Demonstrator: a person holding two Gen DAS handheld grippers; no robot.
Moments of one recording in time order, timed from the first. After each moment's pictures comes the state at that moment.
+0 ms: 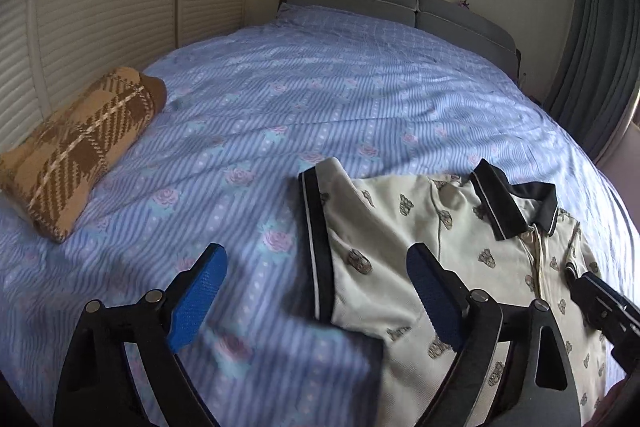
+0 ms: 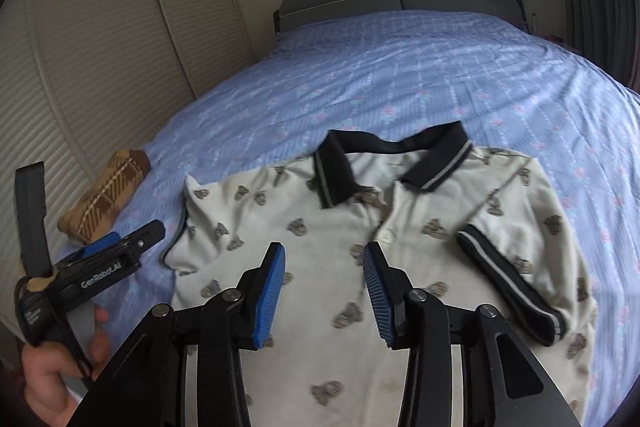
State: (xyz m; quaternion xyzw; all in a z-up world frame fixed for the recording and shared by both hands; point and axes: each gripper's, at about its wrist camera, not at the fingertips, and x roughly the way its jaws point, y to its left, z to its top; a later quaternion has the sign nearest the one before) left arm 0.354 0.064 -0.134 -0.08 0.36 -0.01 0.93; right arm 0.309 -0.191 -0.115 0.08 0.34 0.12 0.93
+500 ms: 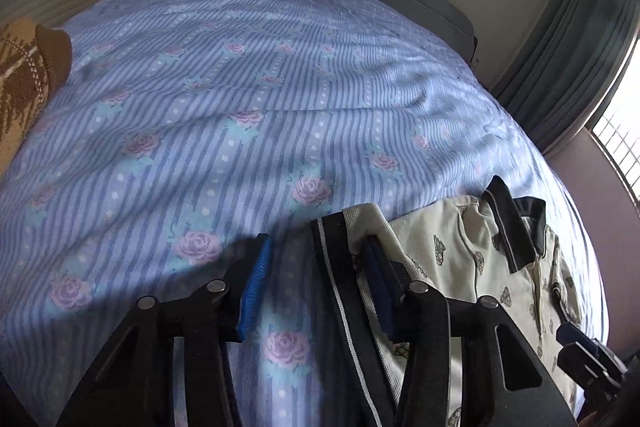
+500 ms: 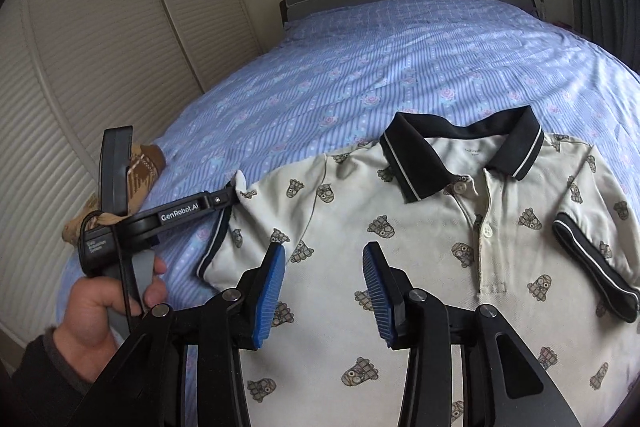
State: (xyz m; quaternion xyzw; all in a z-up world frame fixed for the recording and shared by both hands) left arm 0.449 0.102 -0.179 -0.15 0.41 -0.13 0.89; right arm 0.325 -0.146 -0.129 0.10 0.36 0.11 0.92
